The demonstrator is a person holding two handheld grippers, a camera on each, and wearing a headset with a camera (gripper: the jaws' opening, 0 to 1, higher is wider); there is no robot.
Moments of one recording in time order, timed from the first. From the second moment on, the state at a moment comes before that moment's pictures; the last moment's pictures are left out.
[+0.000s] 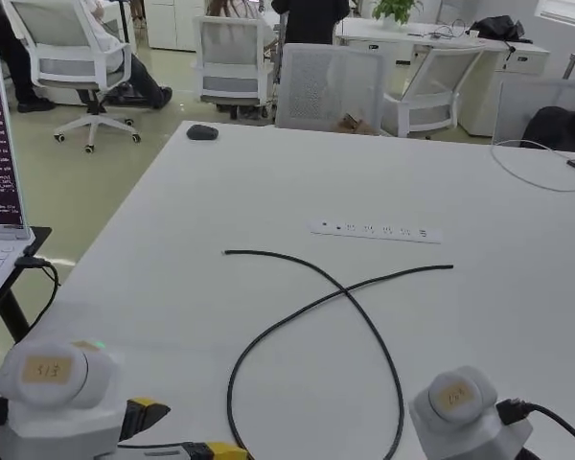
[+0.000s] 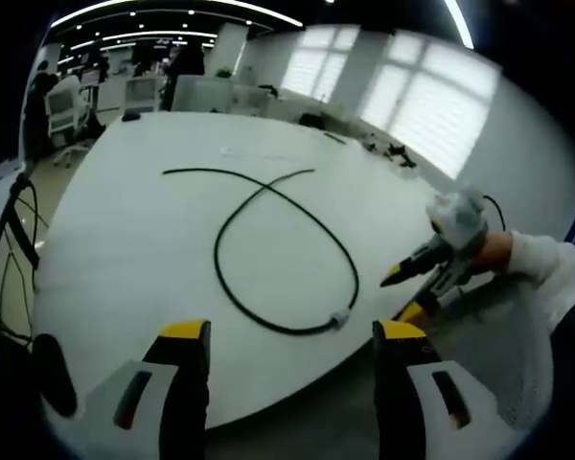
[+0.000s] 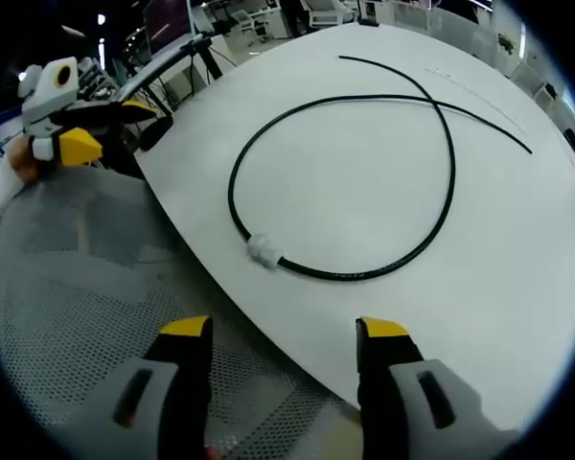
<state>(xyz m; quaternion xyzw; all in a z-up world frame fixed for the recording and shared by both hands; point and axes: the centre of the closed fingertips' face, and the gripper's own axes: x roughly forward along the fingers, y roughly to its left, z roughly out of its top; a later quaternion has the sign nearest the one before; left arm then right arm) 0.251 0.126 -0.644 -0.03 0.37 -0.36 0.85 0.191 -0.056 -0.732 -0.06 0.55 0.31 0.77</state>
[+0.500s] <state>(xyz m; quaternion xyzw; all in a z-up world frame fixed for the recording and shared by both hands) 0.251 0.129 -0.645 -0.04 0.37 -0.36 0.85 0.196 -0.052 -0.727 -0.07 0.54 0.31 0.78</state>
